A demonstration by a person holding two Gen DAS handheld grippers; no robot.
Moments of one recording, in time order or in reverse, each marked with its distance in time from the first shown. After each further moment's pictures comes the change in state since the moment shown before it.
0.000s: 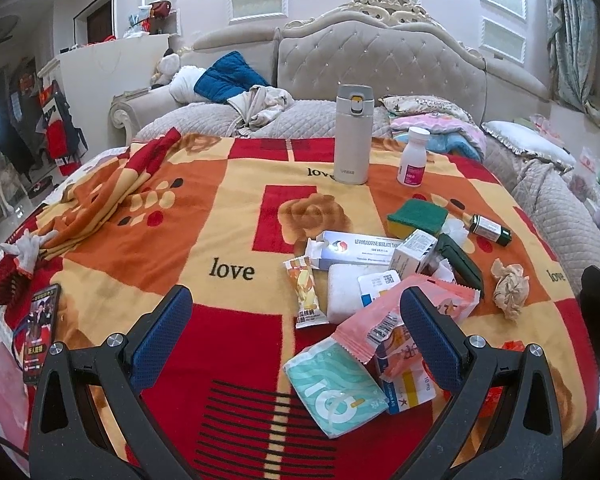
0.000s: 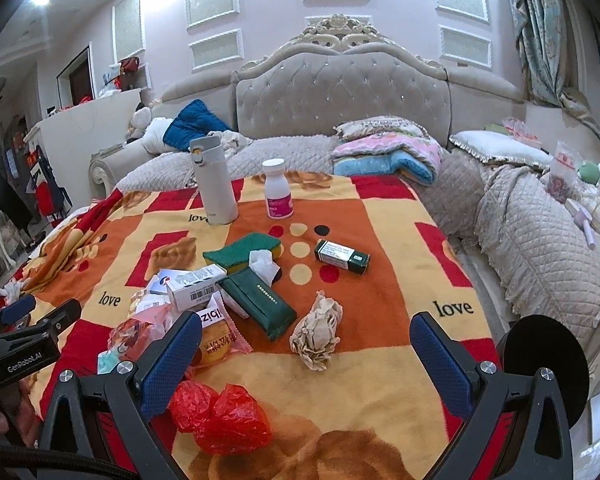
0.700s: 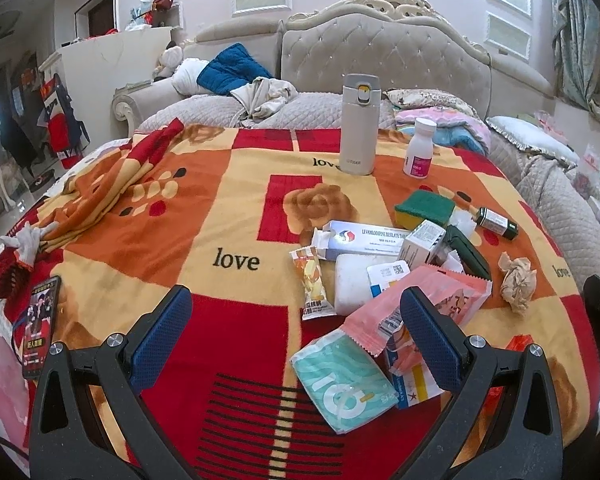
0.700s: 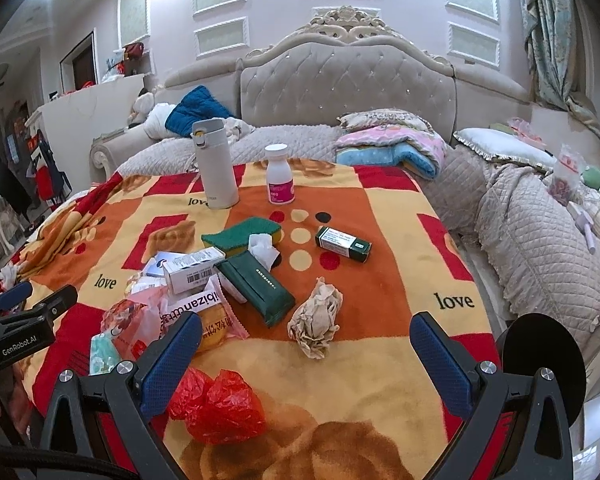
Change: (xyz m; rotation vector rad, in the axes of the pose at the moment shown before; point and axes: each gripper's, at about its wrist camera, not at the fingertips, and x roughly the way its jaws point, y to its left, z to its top) left arm 0.008 0.007 -0.009 -0.003 0.026 0.009; right arm 0.003 0.001 -0.005 -0.037 0.038 -0.006
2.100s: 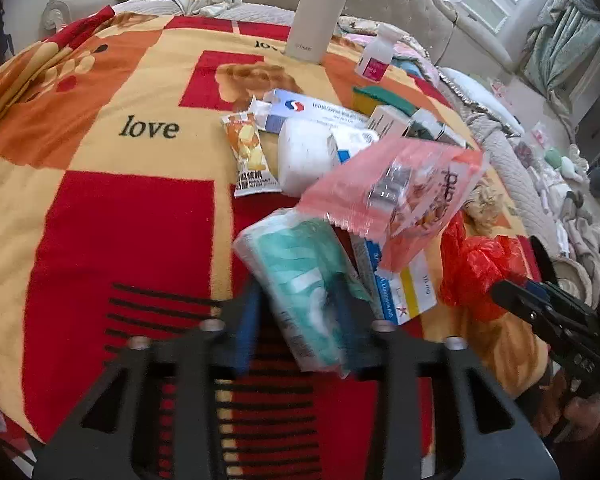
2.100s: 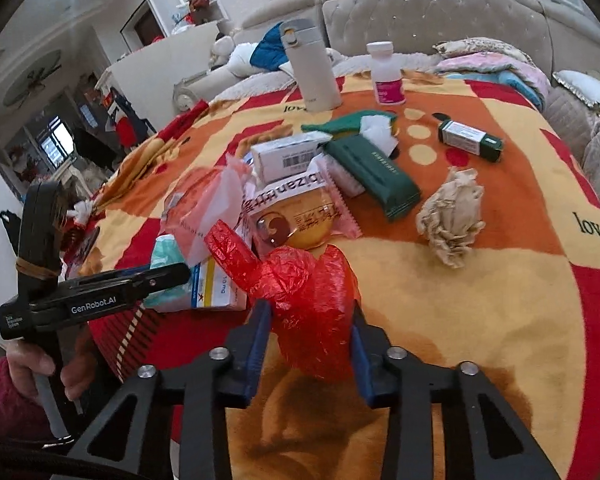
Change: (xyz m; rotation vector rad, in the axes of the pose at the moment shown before) left arm 0.053 0.009 -0.048 -0.078 0.320 -0.347; right arm 0.051 0.025 -0.056 -0.022 0.232 0.392
